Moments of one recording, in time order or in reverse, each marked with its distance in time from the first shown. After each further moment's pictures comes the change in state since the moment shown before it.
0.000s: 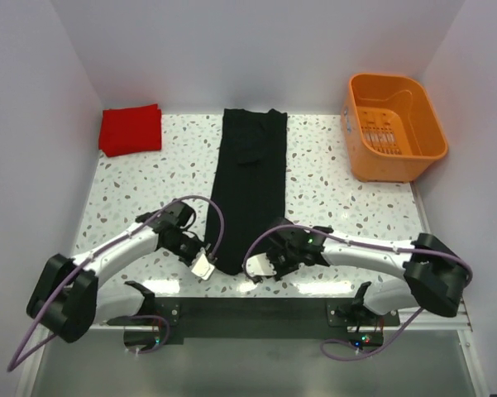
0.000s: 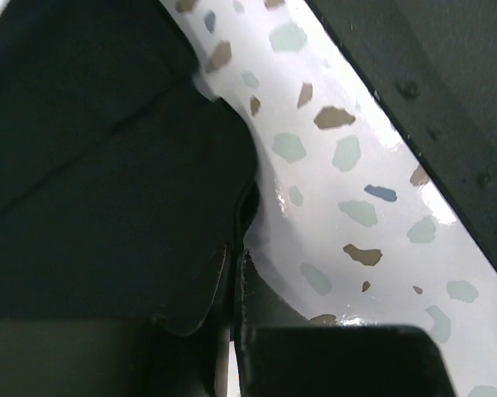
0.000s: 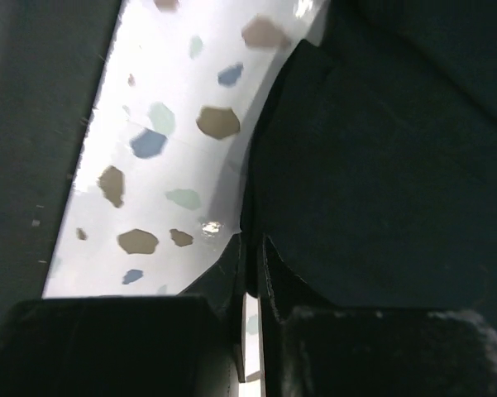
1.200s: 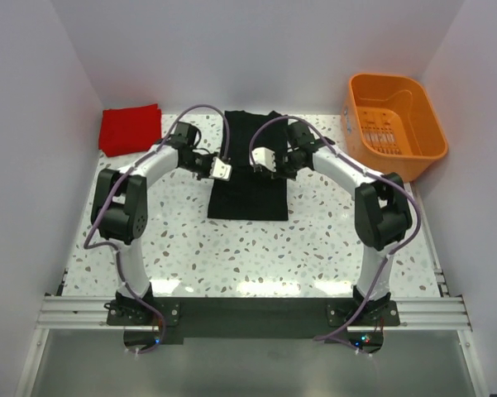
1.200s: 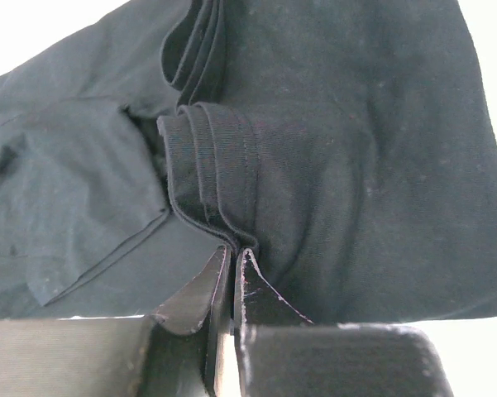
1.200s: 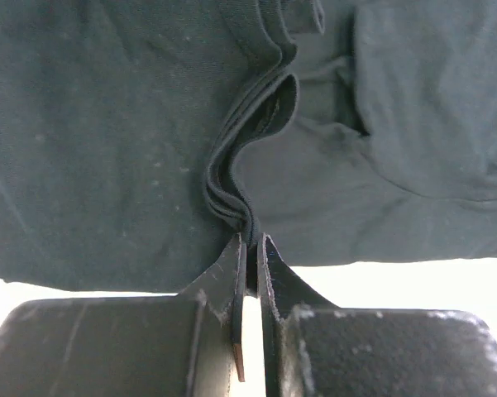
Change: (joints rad) left arm 0.237 0.708 0.836 0.137 0.079 -0.143; right arm -0.573 0.539 0.798 -0.130 -0.145 -0.209
